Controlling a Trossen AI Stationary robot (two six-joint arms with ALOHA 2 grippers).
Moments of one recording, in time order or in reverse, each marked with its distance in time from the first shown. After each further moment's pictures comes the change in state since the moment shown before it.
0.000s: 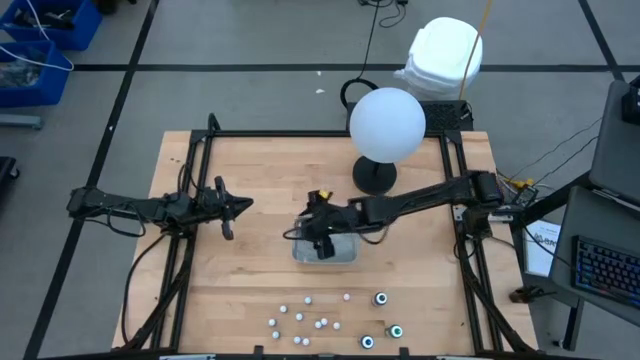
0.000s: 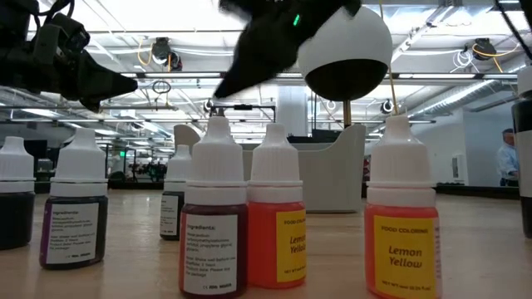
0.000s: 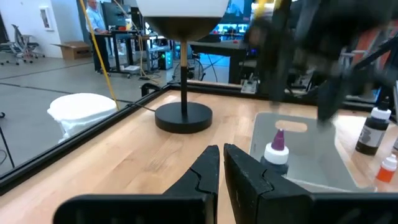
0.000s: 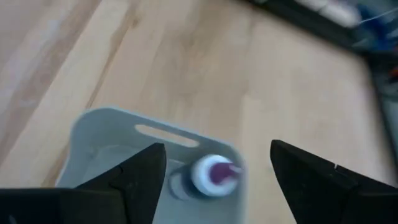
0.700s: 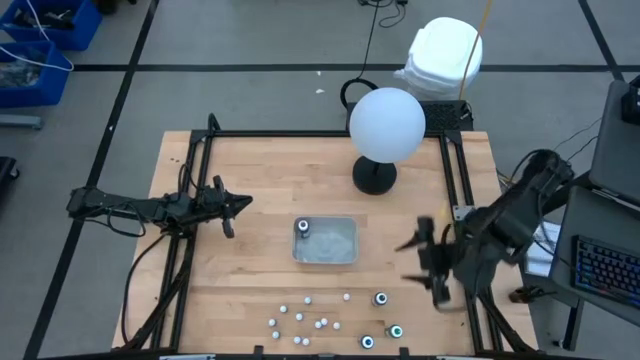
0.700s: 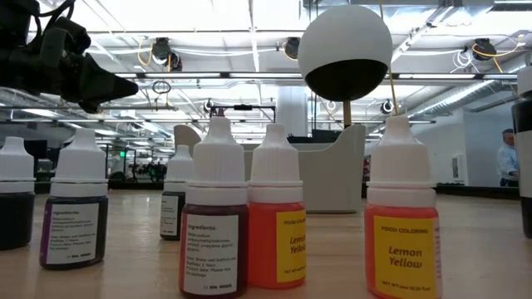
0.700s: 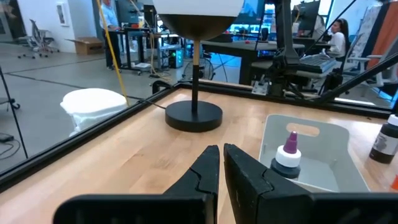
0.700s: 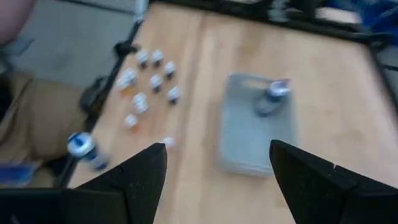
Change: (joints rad) left arm 0.000 0.000 0.000 -0.003 -0.049 -0.030; right arm 0.653 -0.635 -0.141 -0.573 0.285 0.640
